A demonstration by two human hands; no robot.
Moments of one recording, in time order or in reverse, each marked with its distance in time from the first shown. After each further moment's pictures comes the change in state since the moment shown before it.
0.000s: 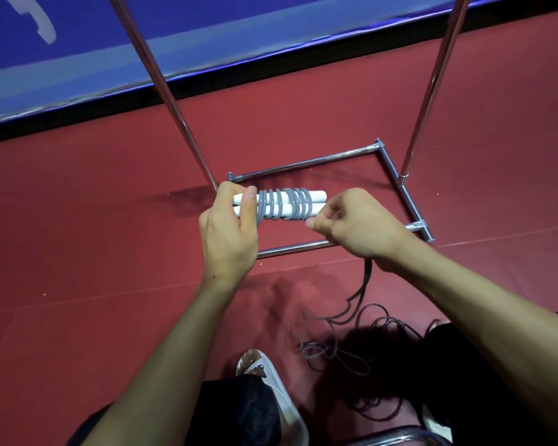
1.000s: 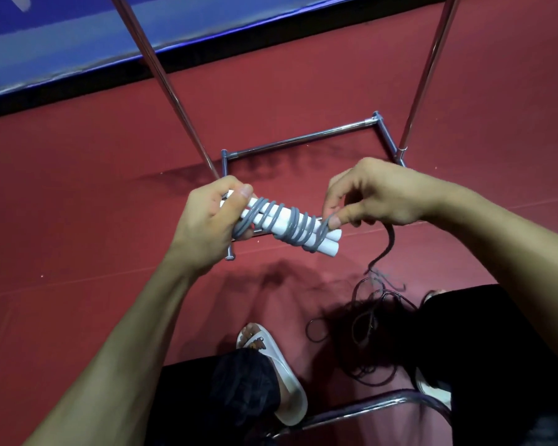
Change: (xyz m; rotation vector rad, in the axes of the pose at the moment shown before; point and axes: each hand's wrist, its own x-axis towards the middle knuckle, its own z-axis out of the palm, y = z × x) left_hand -0.005 -0.012 -0.034 -0.408 -0.484 -0.295; right_hand 0.002 0.019 -0.034 -0.076 -0.438 -0.405
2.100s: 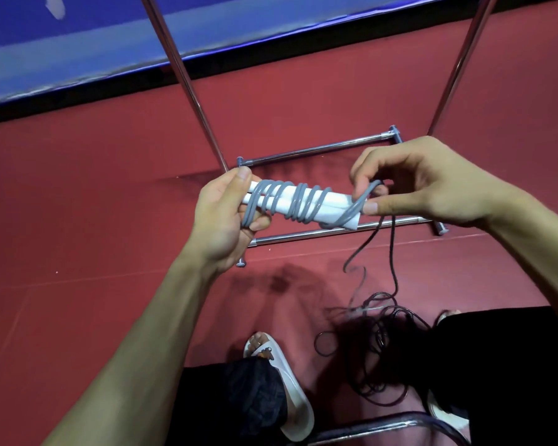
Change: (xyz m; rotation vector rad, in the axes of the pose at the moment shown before) left_hand 0.009 0.025 0.004 -0.564 0.081 -0.119; right_hand -0.010 -0.026 -0.019 0.259 0.136 -0.206
